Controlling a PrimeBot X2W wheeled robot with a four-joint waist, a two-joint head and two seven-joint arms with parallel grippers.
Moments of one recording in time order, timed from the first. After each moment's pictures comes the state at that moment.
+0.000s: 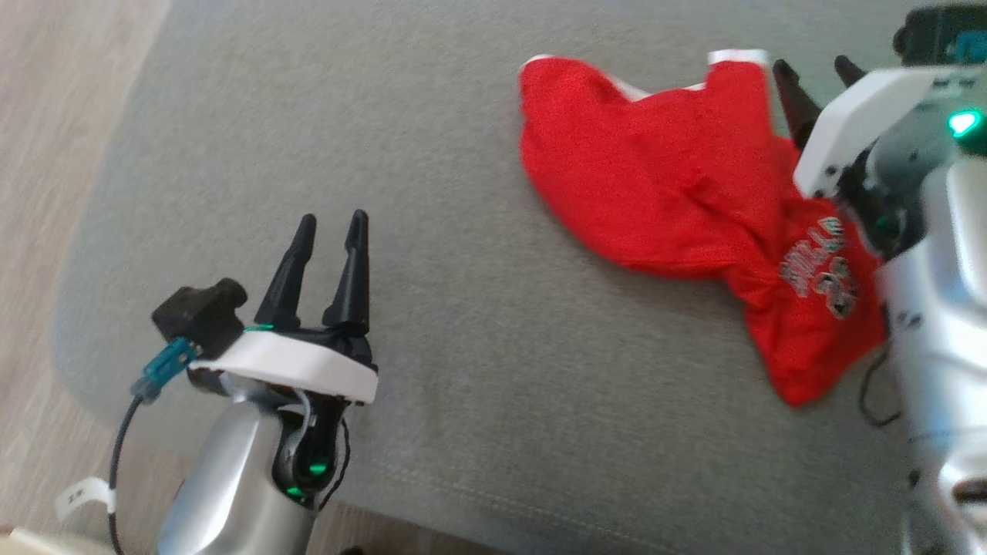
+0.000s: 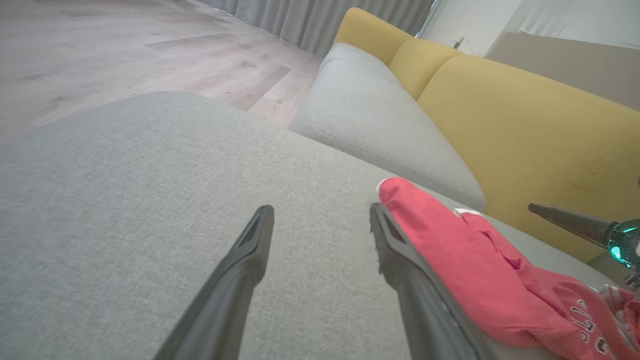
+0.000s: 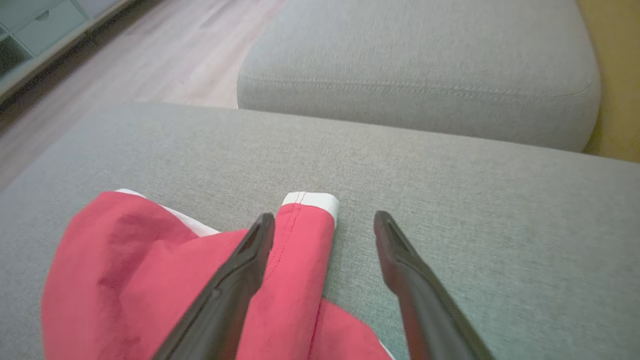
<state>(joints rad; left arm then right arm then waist) -0.27 0.07 -0.30 0.25 -0.56 -0.06 -0.25 -0.78 -0.17 0.02 0.59 0.21 0.12 0.46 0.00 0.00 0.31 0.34</state>
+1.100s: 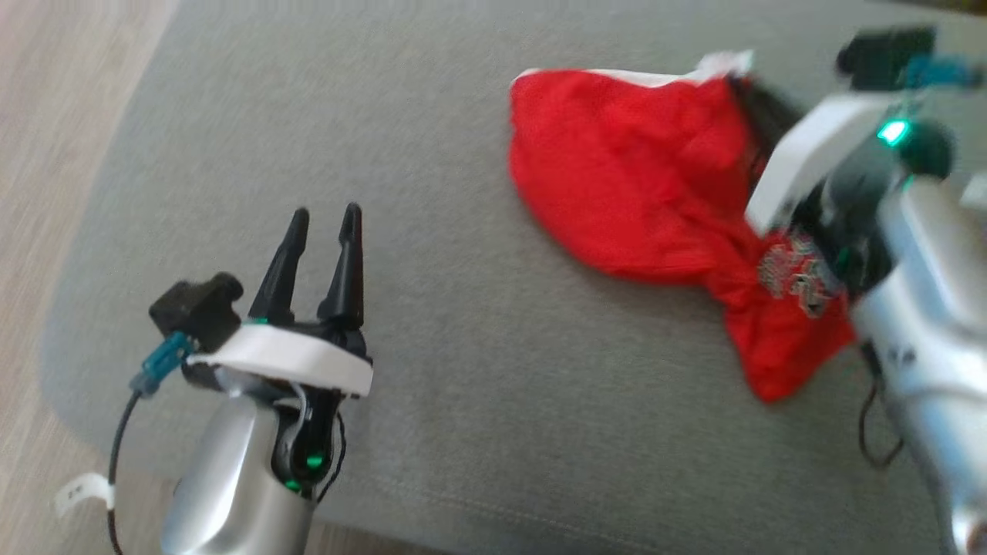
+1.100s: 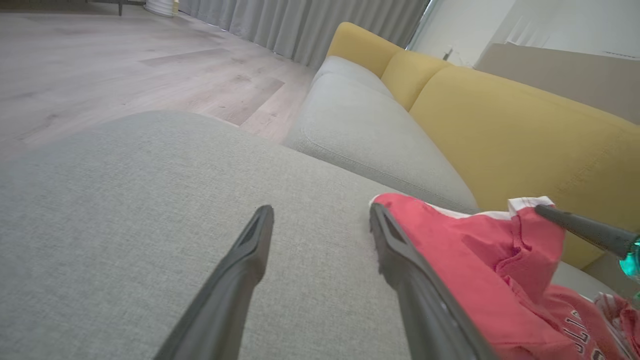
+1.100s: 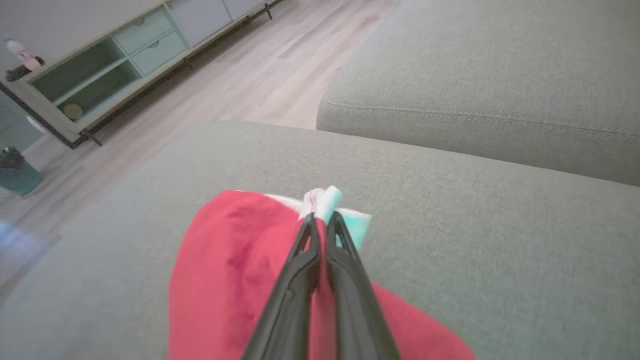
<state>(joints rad) -0.30 0.03 -0.24 0.30 -0.50 -0.10 -0.25 -0.76 -0.28 0.38 0.55 0.58 0.12 0.31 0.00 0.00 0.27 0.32</state>
